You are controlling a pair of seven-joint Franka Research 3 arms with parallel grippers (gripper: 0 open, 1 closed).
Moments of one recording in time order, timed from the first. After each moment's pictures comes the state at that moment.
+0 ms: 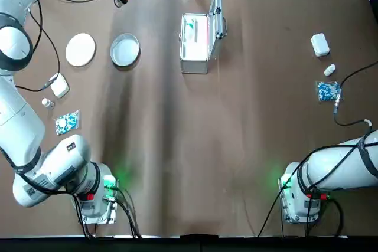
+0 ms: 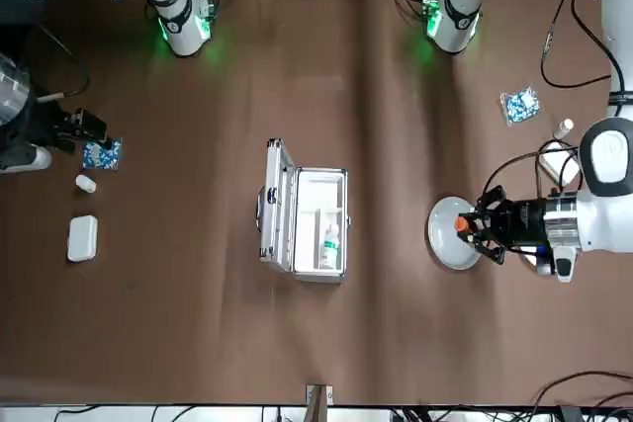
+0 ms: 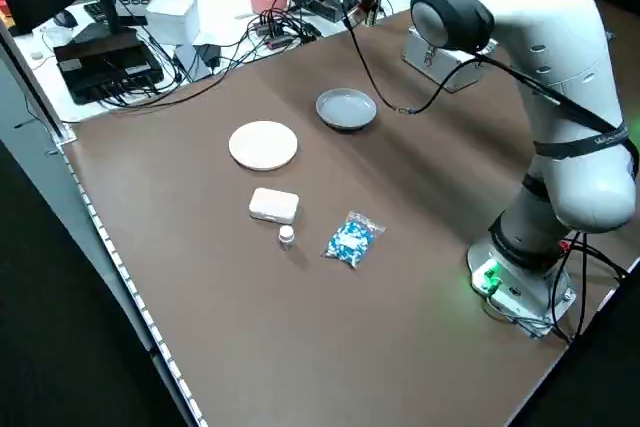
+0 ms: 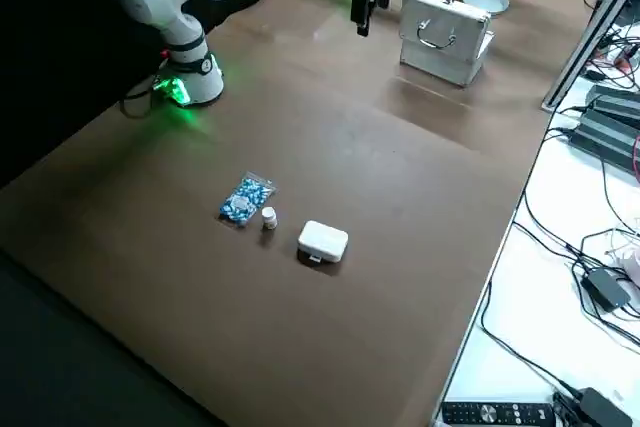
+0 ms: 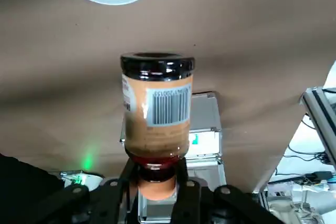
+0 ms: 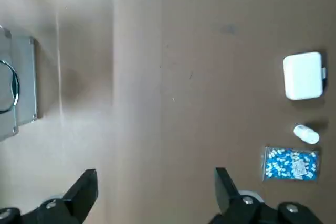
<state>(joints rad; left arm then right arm) 0.57 0.66 -0.78 -1.40 -0.34 1.81 -1.34 0.05 0.03 -0.06 -1.66 0.11 1.65 -0.04</state>
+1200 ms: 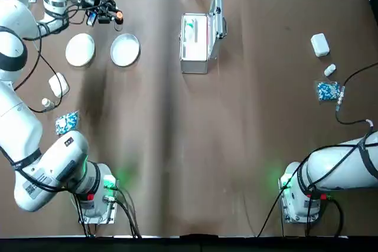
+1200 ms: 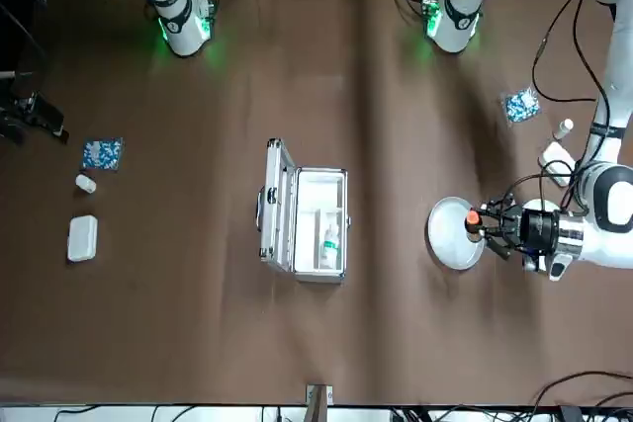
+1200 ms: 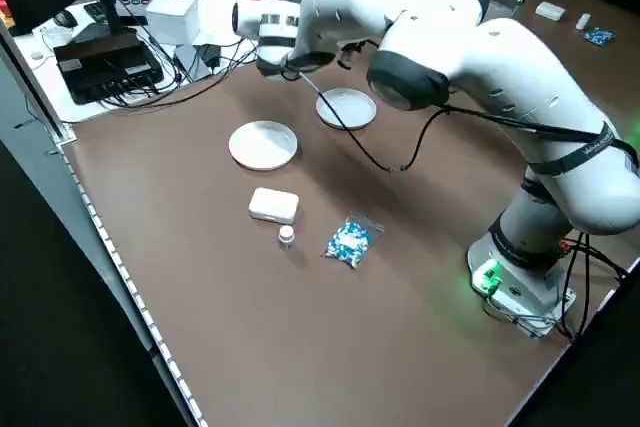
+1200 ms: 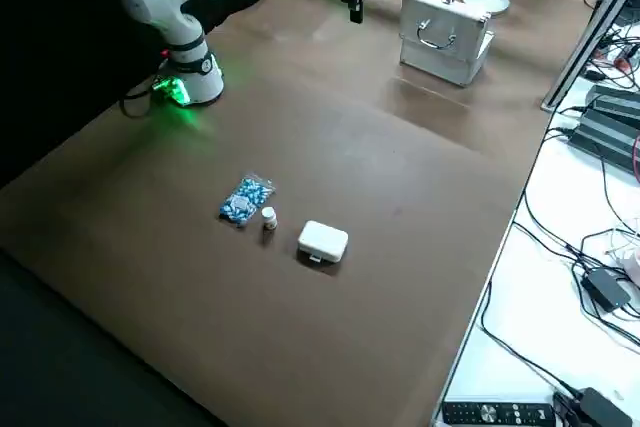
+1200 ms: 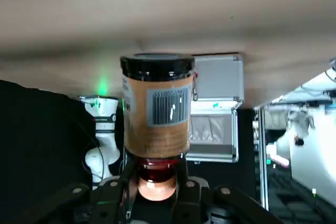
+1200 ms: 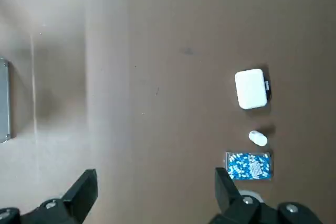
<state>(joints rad) 0.76 0.94 -0.78 -1.43 -0.57 1.64 -1.05 0.03 0.01 -0.08 -1.55 0.01 1.62 -0.04</state>
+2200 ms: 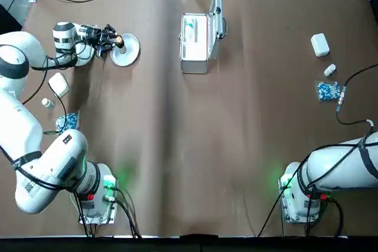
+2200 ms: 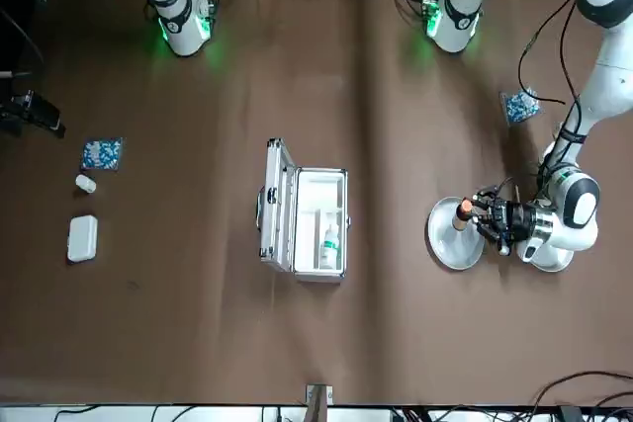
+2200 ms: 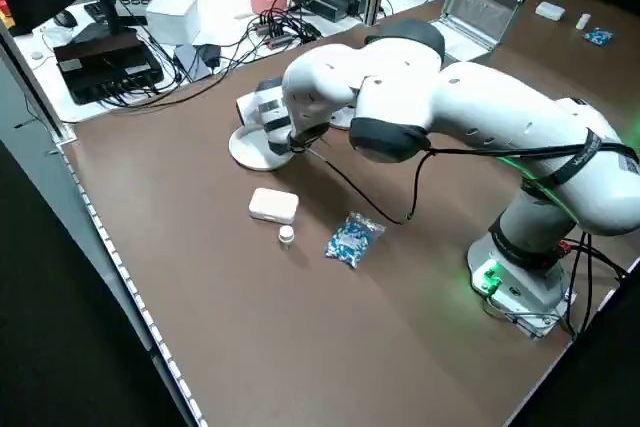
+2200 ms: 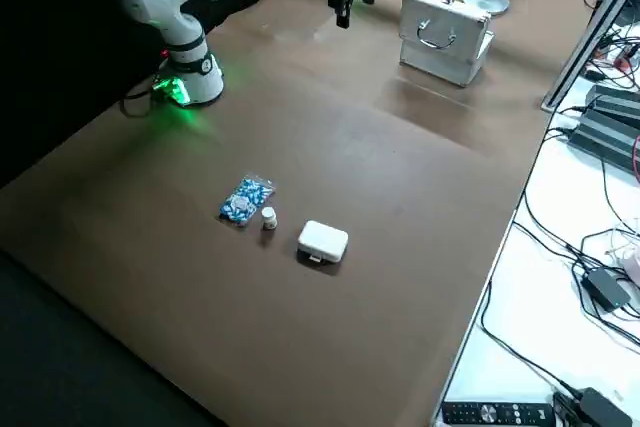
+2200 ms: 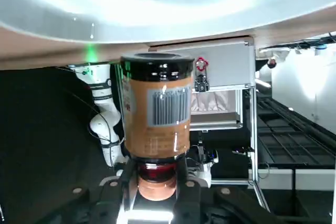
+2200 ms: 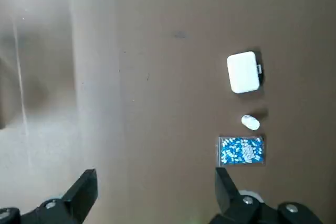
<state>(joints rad) 0.86 1.16 -0.71 -1.51 -0.66 1.59 -0.73 0.00 0.01 -0.08 -1.56 -0.01 1.56 -0.04</state>
